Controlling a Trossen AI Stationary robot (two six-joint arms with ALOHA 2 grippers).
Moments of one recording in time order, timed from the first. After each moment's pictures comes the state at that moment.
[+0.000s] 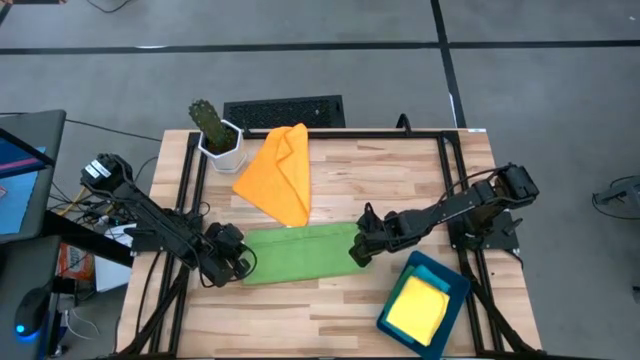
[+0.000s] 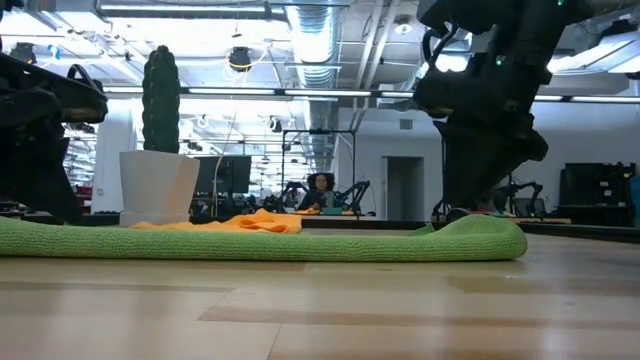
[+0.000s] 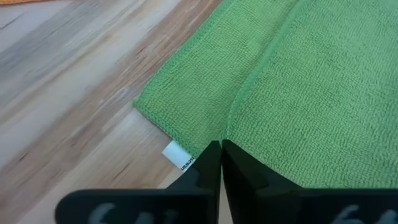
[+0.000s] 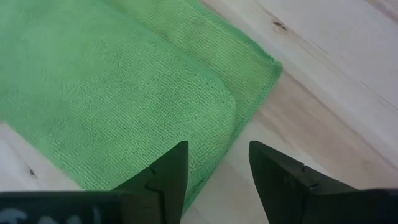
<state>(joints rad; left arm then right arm) -0.68 1.24 0.44 -0.51 -0.56 -1.37 0.28 1.64 0.97 -0.62 0.27 1.02</state>
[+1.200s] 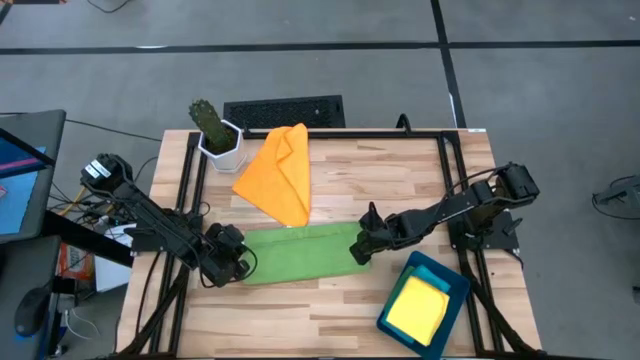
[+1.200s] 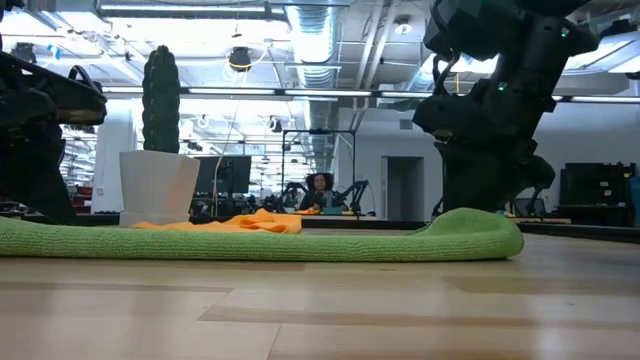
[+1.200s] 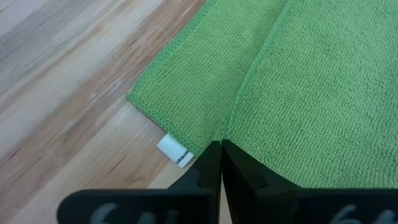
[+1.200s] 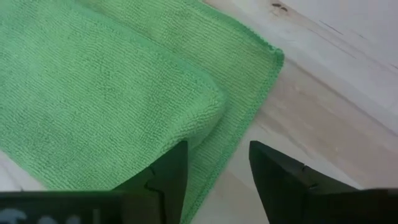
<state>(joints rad) -0.68 1.24 0.44 -0.50 -0.53 -1.35 0.26 1.63 0.84 -0.44 0.24 1.07</state>
